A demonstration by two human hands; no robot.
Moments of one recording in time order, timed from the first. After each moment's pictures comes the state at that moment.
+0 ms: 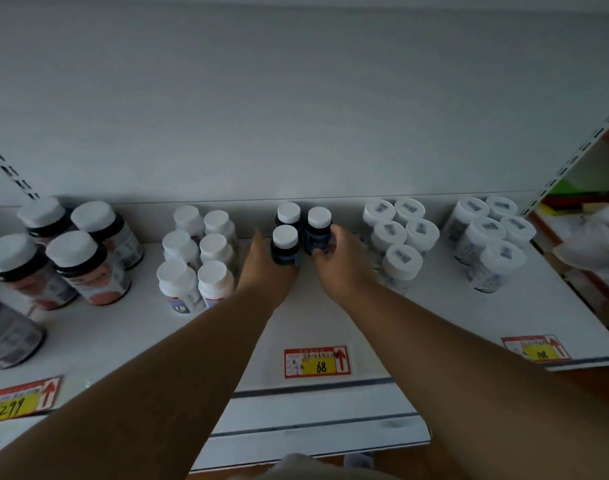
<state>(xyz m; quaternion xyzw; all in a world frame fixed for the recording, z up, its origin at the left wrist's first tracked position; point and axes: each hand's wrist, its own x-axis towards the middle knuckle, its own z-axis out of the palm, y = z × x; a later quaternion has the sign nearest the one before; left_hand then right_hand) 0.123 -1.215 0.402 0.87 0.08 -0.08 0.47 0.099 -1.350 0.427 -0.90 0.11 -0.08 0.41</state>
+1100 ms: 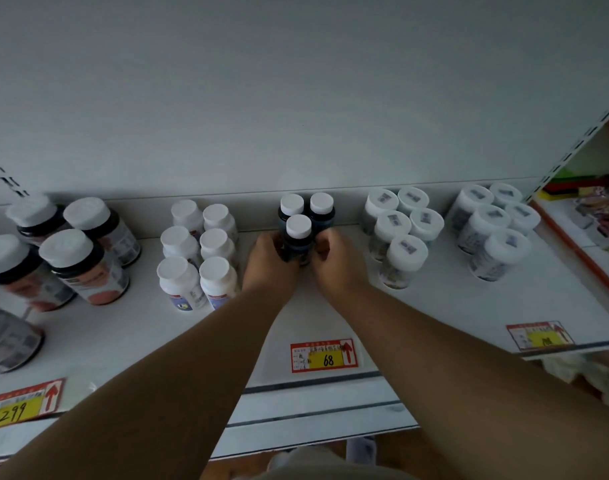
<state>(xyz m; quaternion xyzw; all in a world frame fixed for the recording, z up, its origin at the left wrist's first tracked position) 0.118 -1.215 0.397 0.87 0.03 -0.04 0.48 0.100 -1.338 0.404 -0.91 0.10 -0.08 0.39</state>
